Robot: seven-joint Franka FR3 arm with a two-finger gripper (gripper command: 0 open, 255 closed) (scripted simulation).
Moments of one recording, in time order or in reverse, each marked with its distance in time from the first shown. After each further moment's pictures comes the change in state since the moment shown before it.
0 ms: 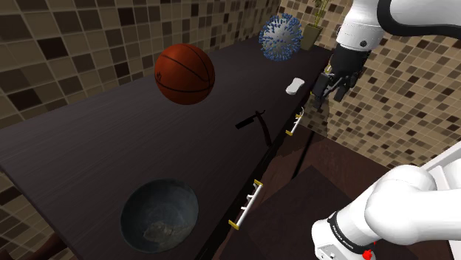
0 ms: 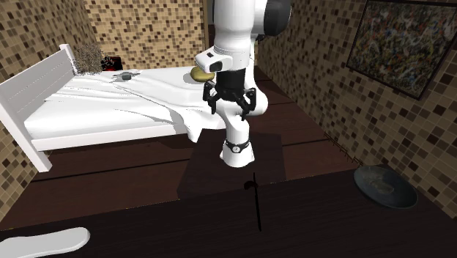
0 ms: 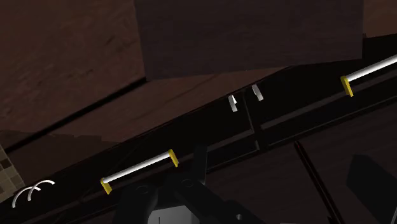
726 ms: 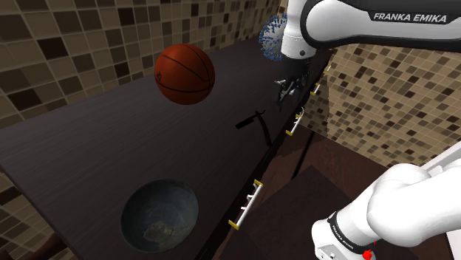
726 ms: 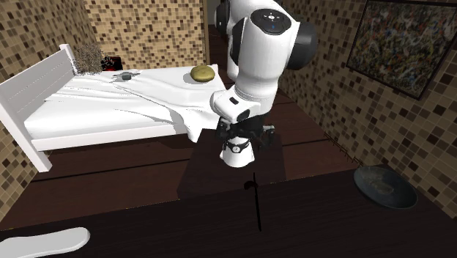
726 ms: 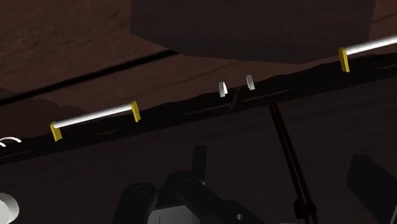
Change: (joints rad) arm 0.065 0.336 0.071 0.118 -0.013 0.147 -0.051
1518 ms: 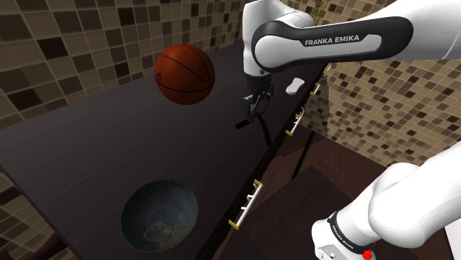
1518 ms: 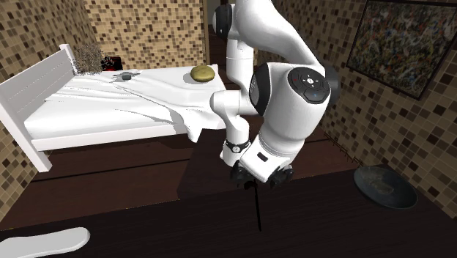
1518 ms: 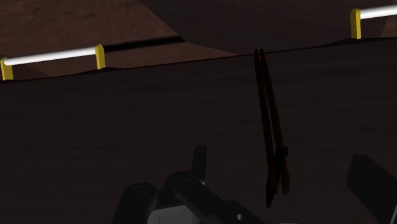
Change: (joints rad) arm 0.043 0.273 0.058 0.088 -0.041 0.125 -0.030
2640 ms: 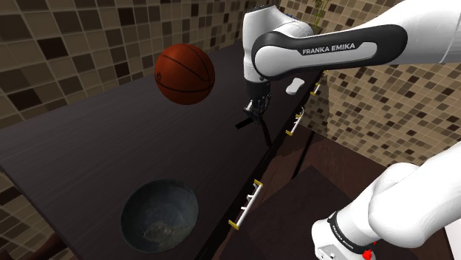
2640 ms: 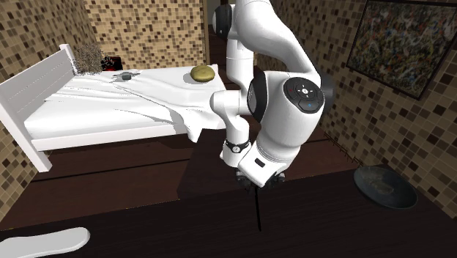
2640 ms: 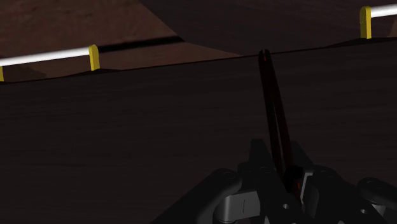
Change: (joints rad) arm -0.002 -0.001 -0.003 -0.049 -0.002 0.049 0.000
